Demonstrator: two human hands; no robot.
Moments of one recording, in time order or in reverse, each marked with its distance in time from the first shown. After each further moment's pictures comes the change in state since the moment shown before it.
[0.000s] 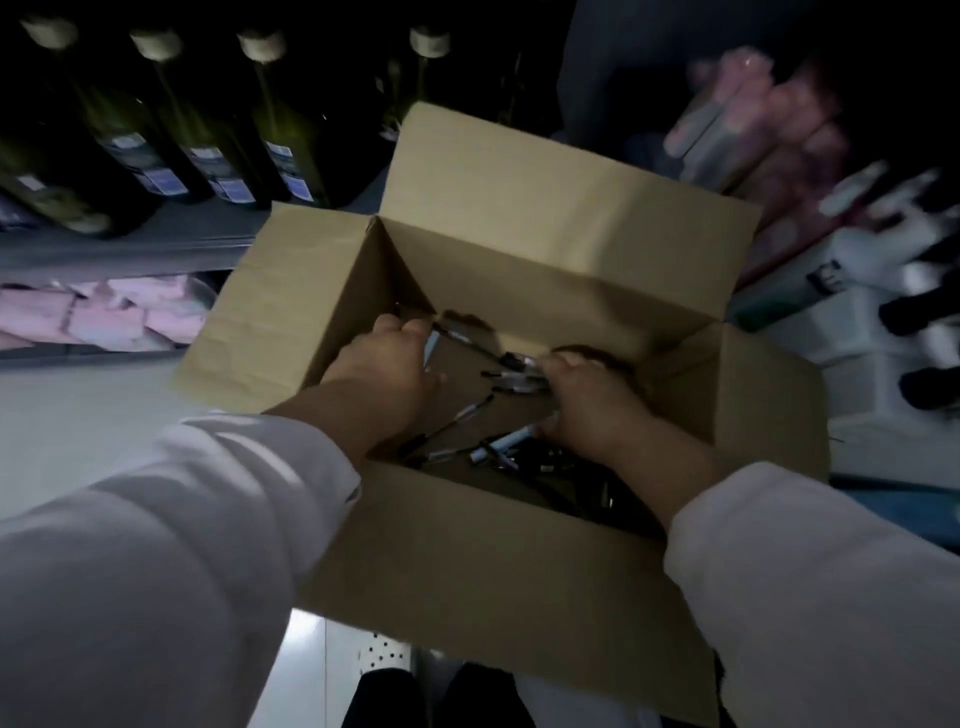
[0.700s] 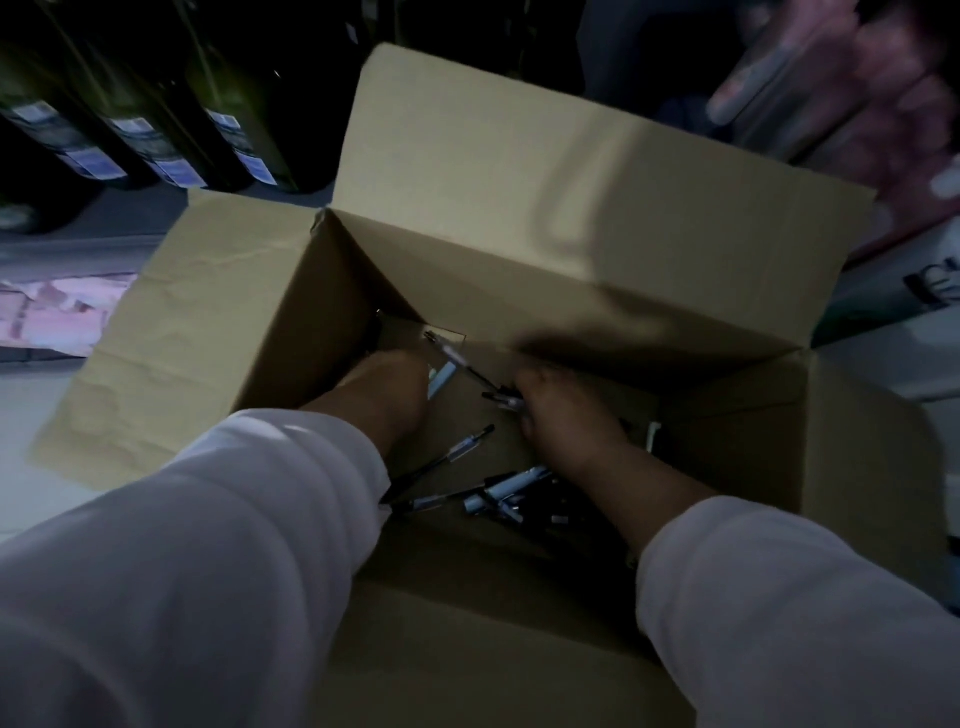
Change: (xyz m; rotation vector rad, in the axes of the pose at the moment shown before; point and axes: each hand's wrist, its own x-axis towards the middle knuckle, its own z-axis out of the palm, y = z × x) left_hand 0.090 0.000 0.051 0.142 -0.172 -0.056; right_hand 0.075 0.006 0.046 0.101 0.088 -0.092
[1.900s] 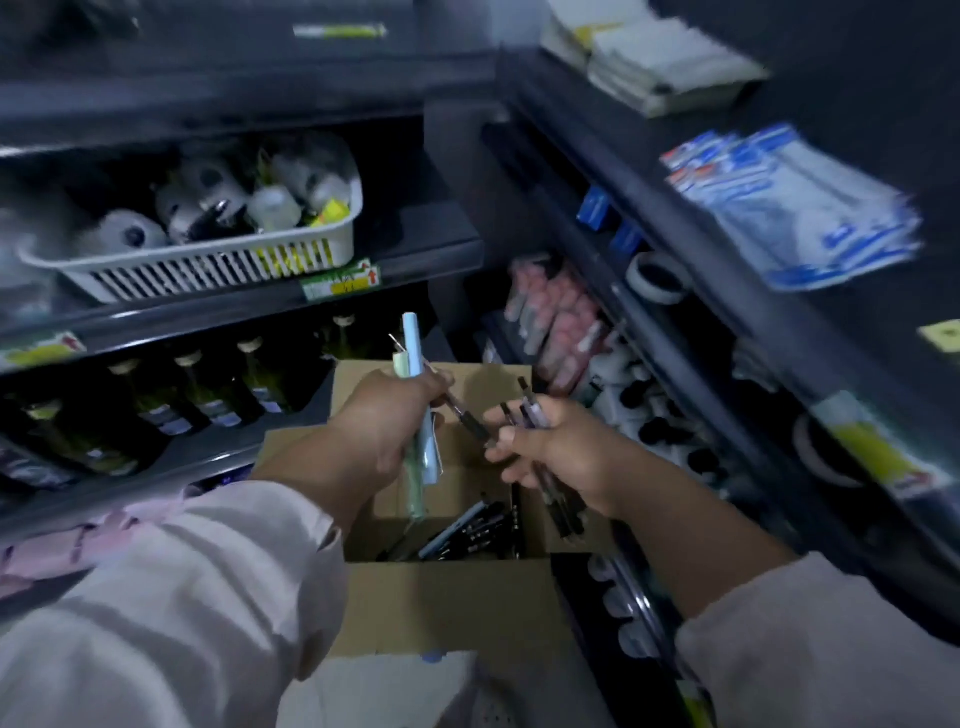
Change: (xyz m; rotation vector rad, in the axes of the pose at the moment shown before) left_hand -0.302 0.092 -0.210 -1.397 0.143 0.121; right_hand -0.288 -0.087 -0.271 1.169 0.131 0.228
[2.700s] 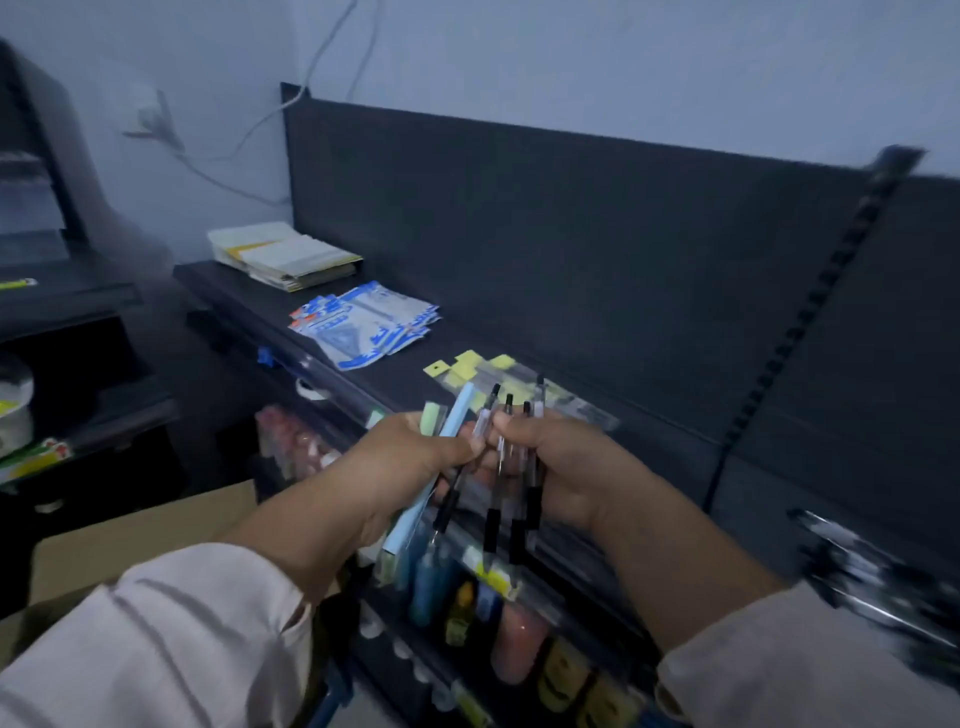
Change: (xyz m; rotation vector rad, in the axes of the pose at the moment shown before) left_hand -0.362 0.017 0.220 0.311 -0.751 0.378; right_hand -0.394 0.041 -0.156 0.776 0.507 -0.195
